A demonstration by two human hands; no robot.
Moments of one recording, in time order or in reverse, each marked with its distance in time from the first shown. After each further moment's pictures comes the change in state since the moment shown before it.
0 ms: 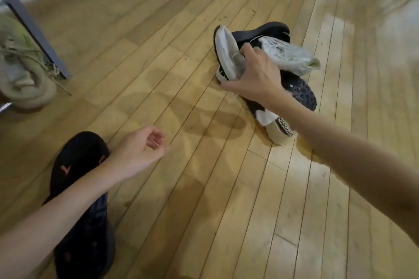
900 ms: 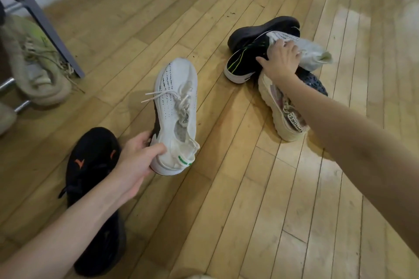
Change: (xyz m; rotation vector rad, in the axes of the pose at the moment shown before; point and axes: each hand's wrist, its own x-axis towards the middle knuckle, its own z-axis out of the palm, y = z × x) left_hand -0.028 0.006 0.011 -0.753 0.122 -0.350; right_hand 0.059 0.073 0.049 -0.142 0.000 0.414
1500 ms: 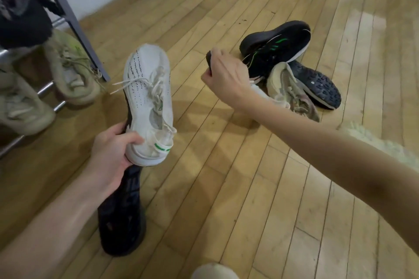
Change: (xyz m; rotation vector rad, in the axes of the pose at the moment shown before) left_hand -0.029 0.020 -0.054 -0.108 0.166 0.086; right_hand -0.129 -0.121 -0.051 0.186 0.025 -0.558
